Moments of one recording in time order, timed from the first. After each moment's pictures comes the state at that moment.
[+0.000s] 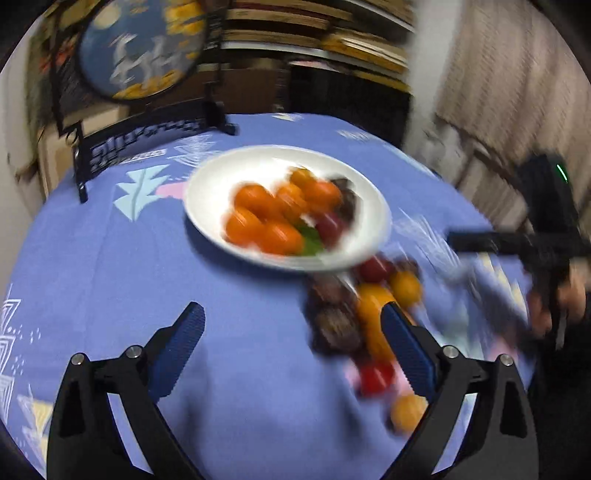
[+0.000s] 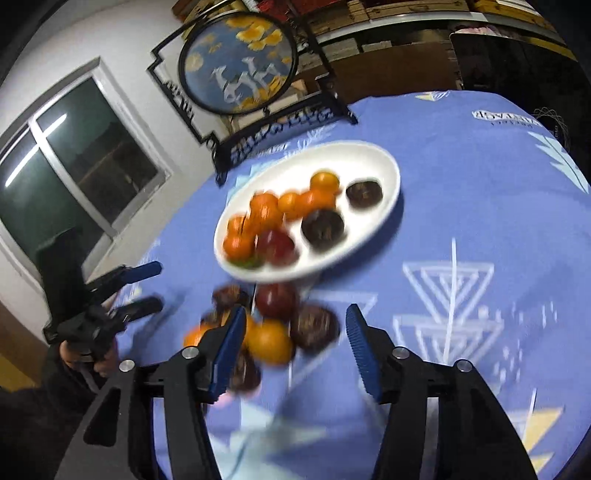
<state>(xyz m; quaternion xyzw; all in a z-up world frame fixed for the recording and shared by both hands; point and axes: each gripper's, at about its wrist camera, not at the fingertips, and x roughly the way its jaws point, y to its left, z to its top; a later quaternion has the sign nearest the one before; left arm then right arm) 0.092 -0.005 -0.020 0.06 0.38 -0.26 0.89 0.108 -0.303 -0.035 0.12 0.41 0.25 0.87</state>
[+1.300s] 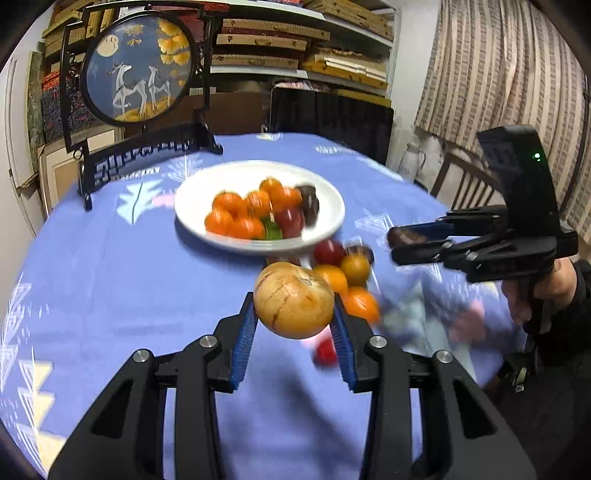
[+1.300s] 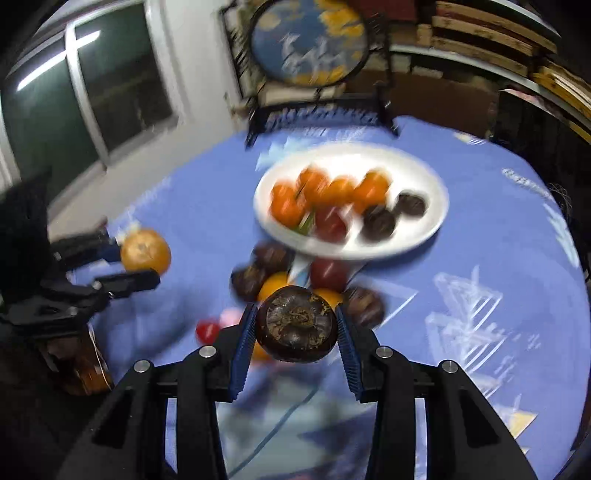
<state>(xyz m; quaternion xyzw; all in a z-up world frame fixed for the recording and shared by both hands) 0.049 0.000 0.005 0.04 0.33 -0.27 0.90 0.087 -0.245 0.002 -0.02 0.39 0.25 0.89</state>
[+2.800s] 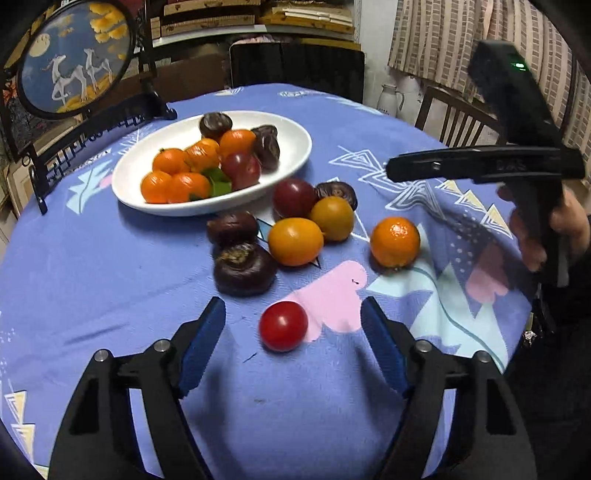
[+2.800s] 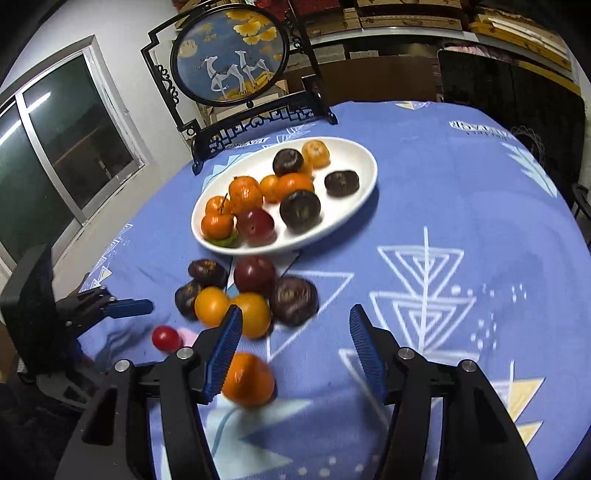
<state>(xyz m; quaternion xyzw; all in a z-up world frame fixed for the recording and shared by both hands) 0.058 -0.050 -0.053 0.14 0.40 -0.30 0.86 0.089 -0.294 -0.037 0.08 0.40 0.19 0.89</state>
